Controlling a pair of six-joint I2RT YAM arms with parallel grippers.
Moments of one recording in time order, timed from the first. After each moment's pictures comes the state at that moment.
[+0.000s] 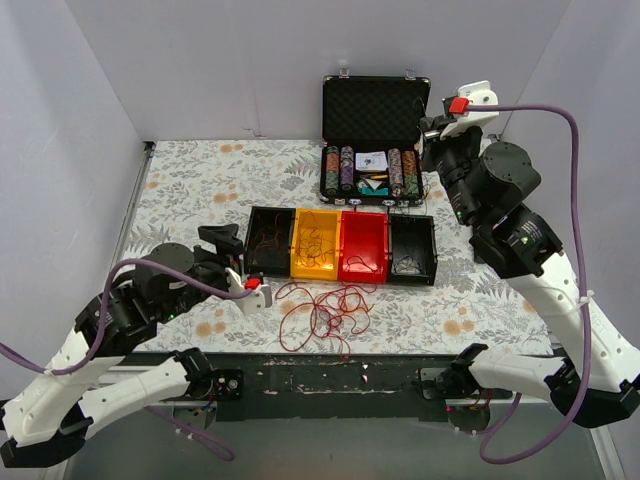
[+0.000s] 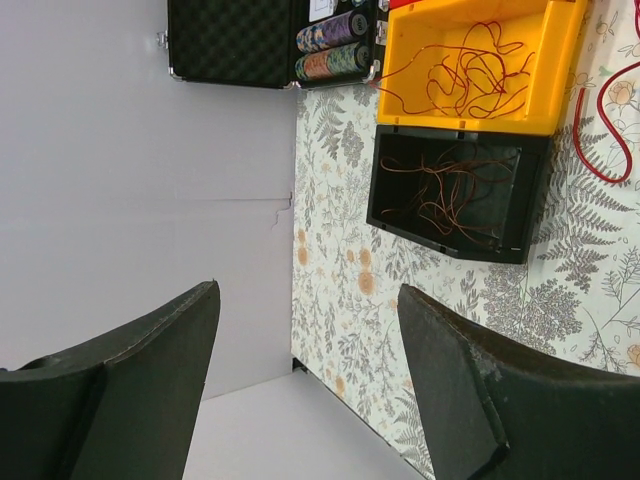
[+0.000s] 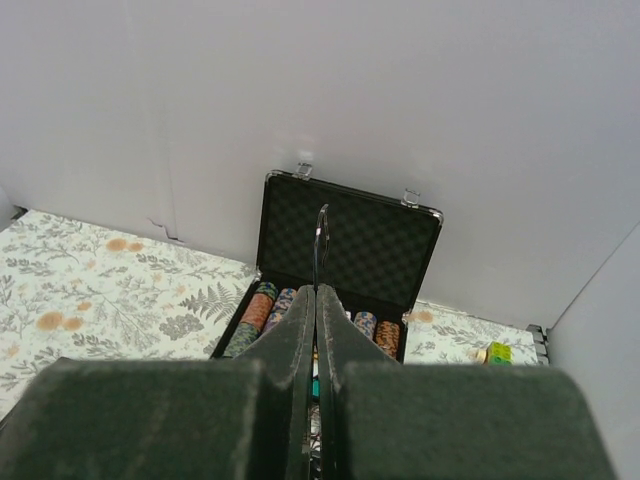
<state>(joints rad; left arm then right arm) -0.90 0.68 1.15 -0.87 -0.17 1.11 0.73 1.11 1.52 -0.24 0.45 -0.16</state>
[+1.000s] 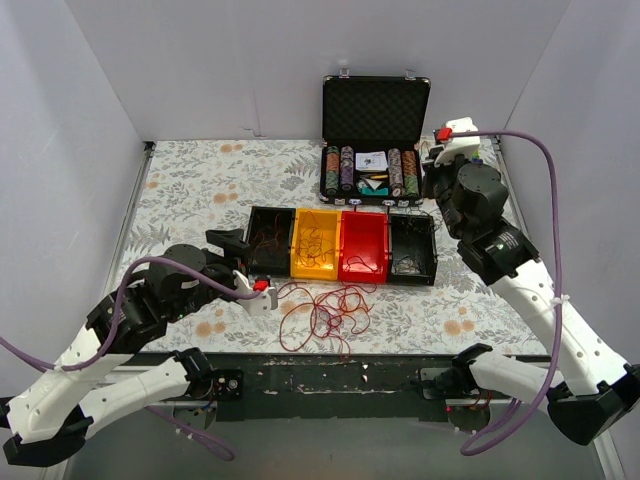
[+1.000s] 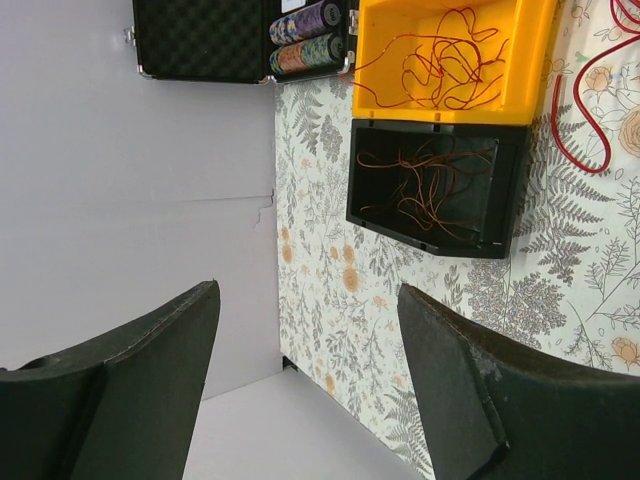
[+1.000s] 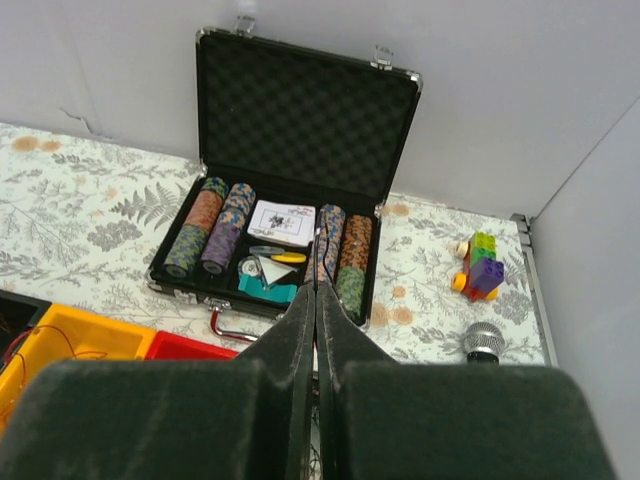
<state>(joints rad) -0.90 0.68 1.09 -0.86 -0.17 1.12 0.58 1.04 1.20 -0.21 0.41 -0.09</state>
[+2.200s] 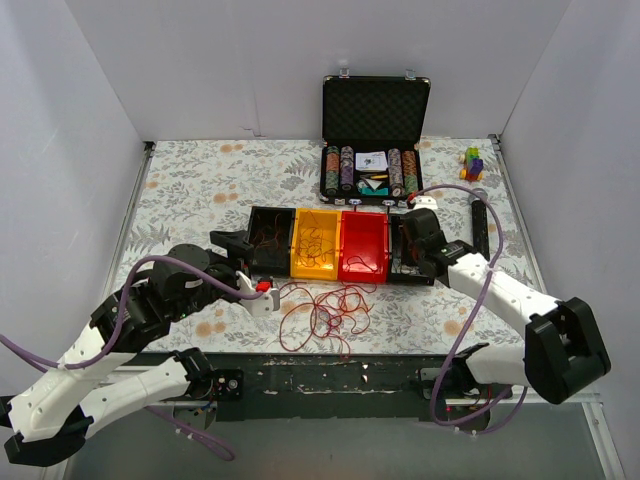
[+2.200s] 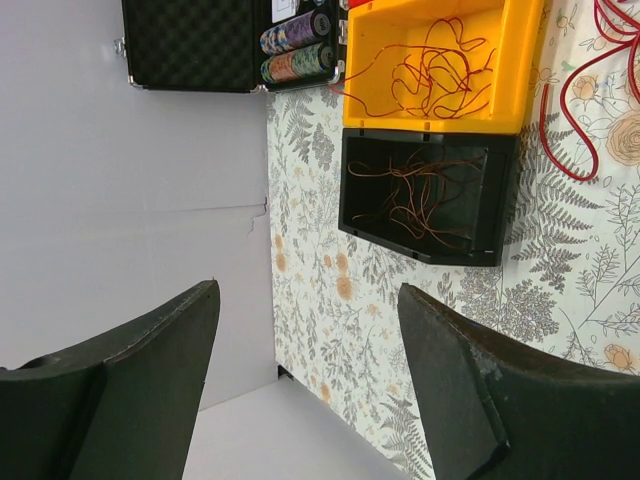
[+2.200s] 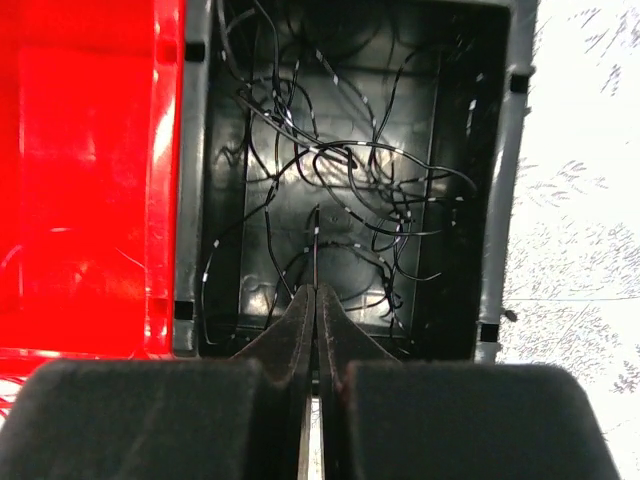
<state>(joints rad) -0.90 0.69 1.07 -0.84 -0.15 1.12 0.52 1.24 0.76 -0.33 0.34 0.35</state>
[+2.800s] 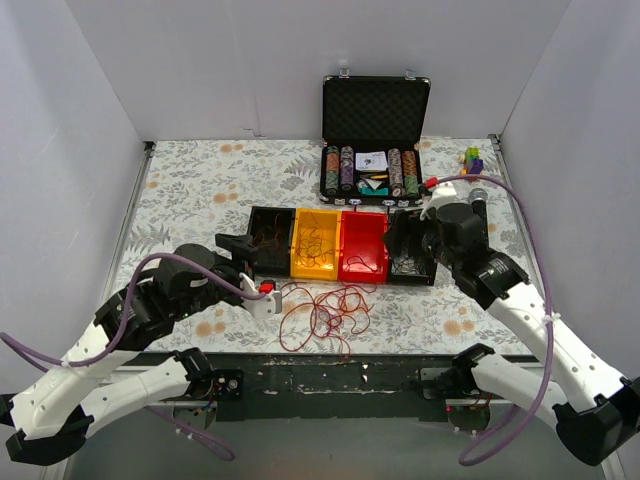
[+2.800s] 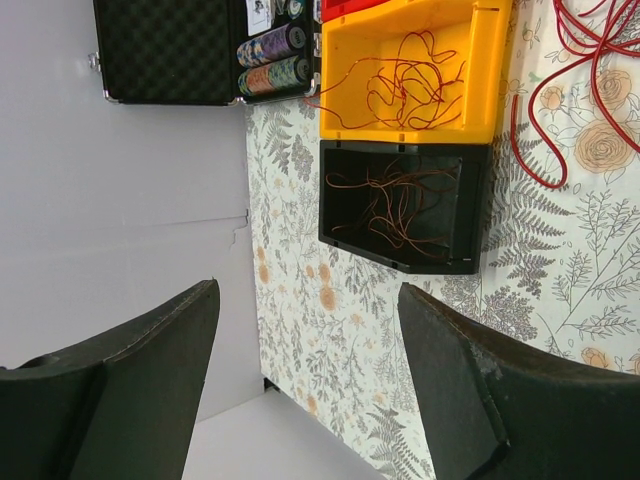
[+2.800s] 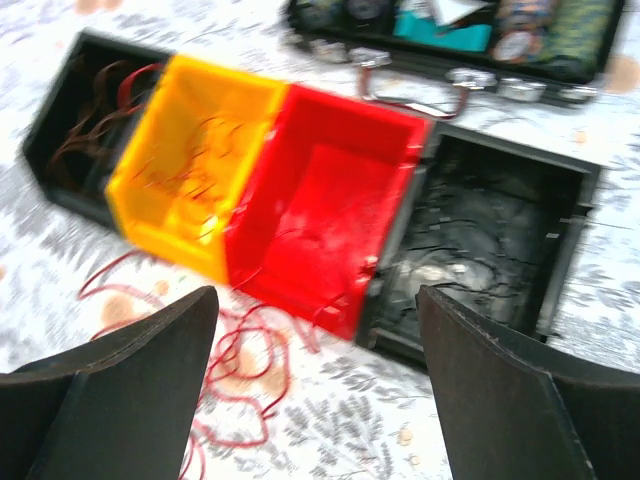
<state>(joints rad) -0.90 0.69 1.06 -0.85 -0.11 1.10 0.55 0.93 0.89 -0.44 0.11 0.31</state>
